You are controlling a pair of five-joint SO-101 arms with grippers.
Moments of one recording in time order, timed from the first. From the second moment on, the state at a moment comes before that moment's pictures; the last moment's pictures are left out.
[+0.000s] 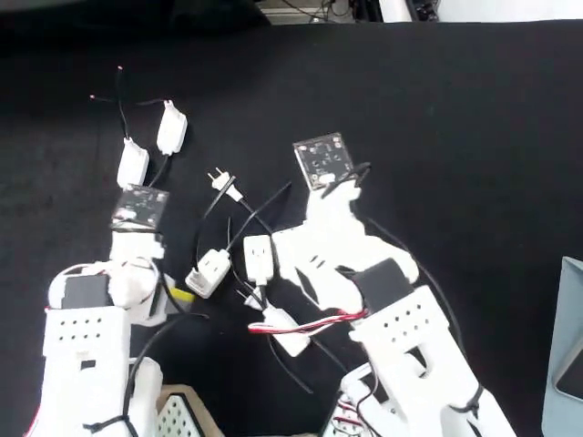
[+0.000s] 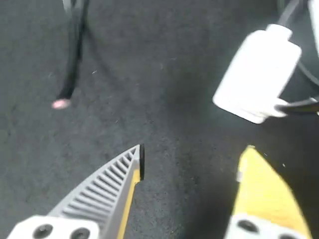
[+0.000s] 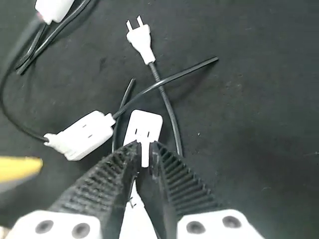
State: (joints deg) left arm -10.4 -59.0 66.7 71.7 -19.4; right arm -28.2 -50.9 50.2 61.8 -10.9
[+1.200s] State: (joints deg) left arm -1.1 -31.4 59.4 47.3 -19.9; right arm -26.9 -52.1 54.5 57.7 -10.9
